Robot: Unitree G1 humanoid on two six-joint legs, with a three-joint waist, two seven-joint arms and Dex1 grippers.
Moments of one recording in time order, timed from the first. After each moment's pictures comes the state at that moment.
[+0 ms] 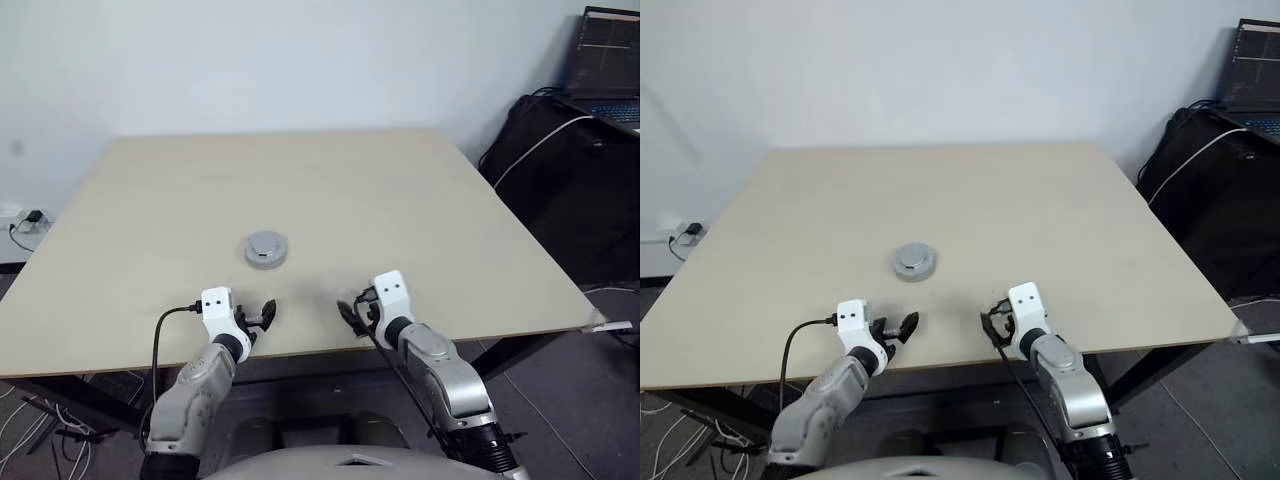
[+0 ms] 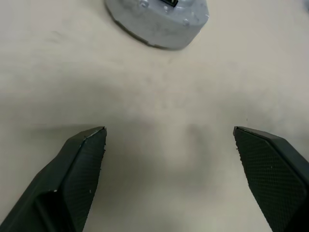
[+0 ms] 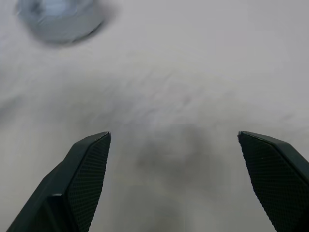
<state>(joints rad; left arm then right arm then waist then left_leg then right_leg) 0.23 0.13 -0.11 -0.16 -0.29 0.33 -0.01 0.05 -0.12 0.12 -0.15 0.06 0.50 0.24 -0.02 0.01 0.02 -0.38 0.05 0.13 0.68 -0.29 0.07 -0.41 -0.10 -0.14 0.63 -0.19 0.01</state>
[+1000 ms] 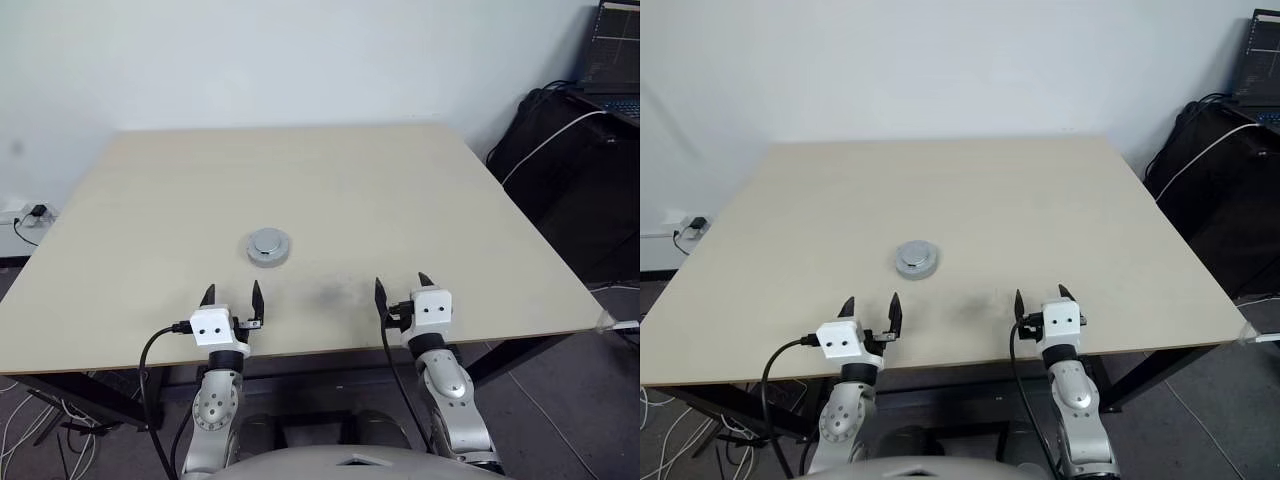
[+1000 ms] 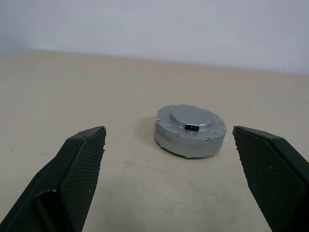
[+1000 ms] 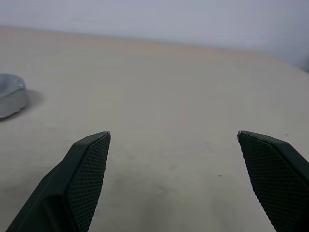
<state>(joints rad) 0.31 -0.05 -0.13 0.06 -0.03 -0.42 0.05 0.22 -0.07 0.05 -0.01 -0.01 -0.15 0.08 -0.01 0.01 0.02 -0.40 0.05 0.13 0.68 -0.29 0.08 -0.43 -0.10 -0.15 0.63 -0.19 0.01</state>
